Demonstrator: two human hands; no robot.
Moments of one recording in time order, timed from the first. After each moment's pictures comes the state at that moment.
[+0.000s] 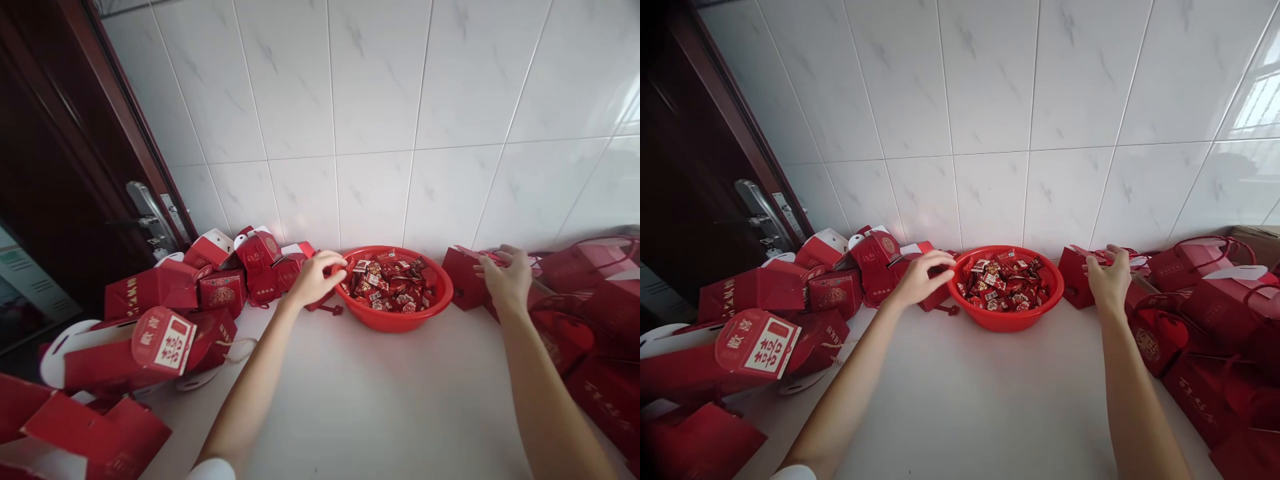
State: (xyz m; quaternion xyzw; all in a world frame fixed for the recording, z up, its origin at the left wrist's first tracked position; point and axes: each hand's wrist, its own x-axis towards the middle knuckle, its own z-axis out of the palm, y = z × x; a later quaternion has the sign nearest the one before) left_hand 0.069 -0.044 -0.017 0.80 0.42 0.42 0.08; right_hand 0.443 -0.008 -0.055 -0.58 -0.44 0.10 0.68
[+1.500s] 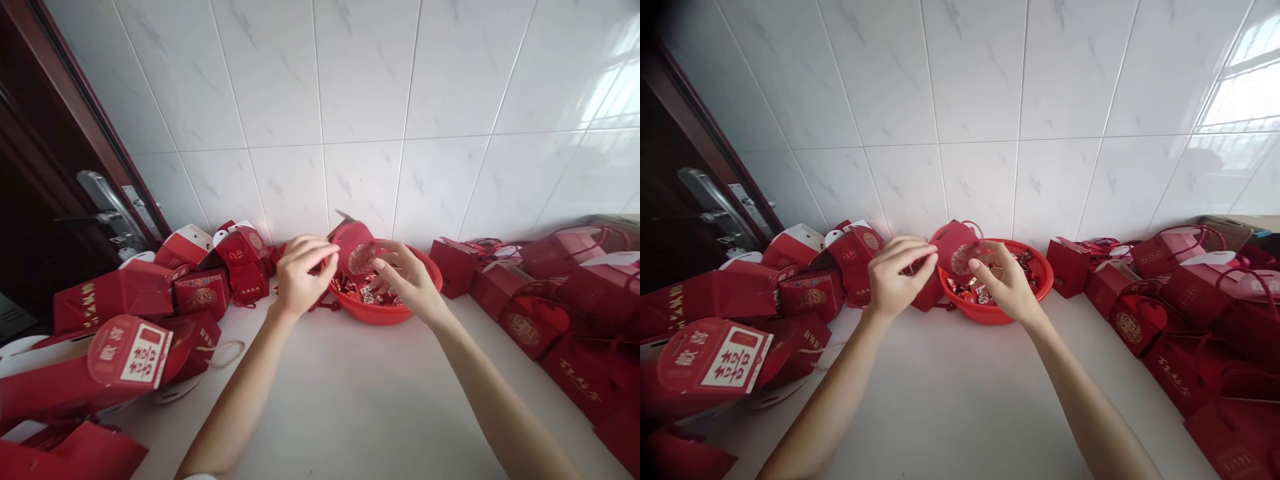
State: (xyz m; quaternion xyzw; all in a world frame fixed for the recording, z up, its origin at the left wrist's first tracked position) left_hand 0.089 -0.067 -0.003 0.74 0.27 0.57 -0.23; right_hand 0.305 -0.083 -0.016 -0.36 -0.68 0.36 0.52
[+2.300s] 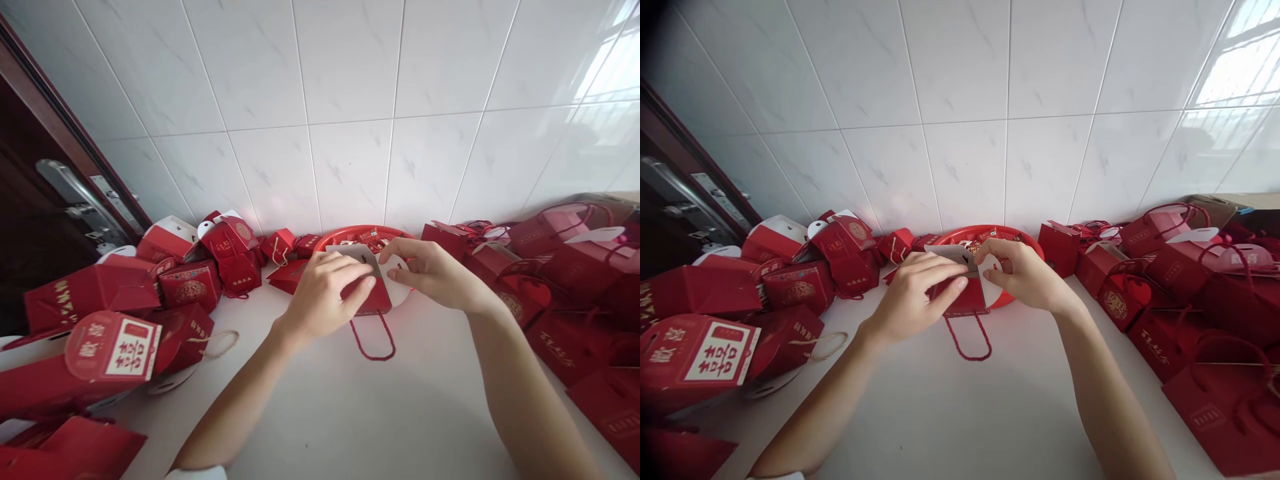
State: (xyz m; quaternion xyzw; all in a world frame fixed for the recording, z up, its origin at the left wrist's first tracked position) left_hand 0.130 -0.119 -0.005 0.85 0.32 0.40 -0.08; right_hand 0.351 -0.104 0.009 -0.37 -0.80 0.28 0.38
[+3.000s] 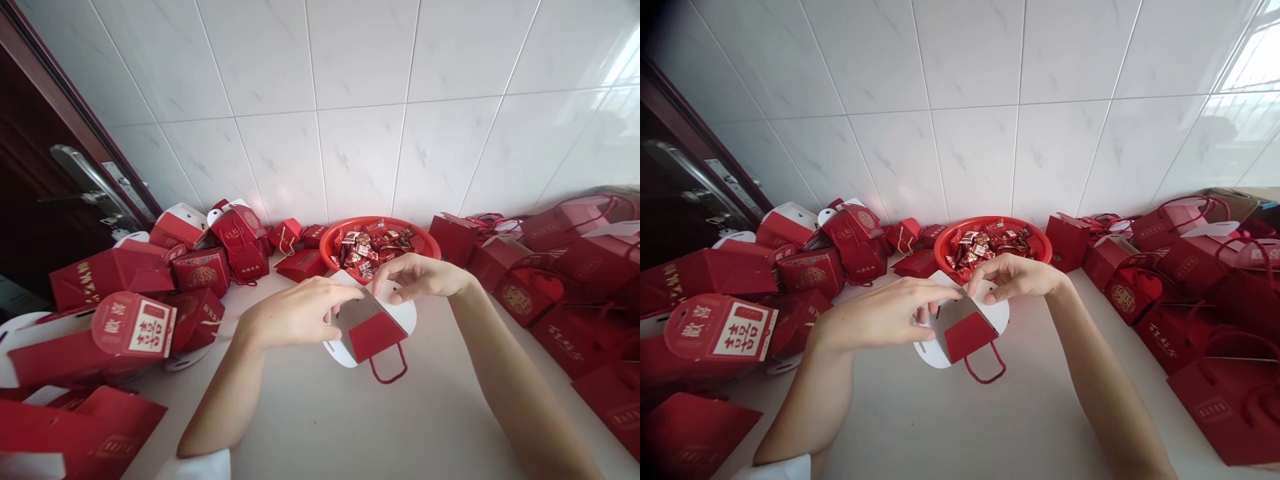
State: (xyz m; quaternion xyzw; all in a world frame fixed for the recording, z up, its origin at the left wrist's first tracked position) left_hand 0.086 -0.145 0.012 0.90 0.41 0.04 0.16; right_hand 0.347 -0.072 -0.011 -0.16 -0.83 0.50 0.18
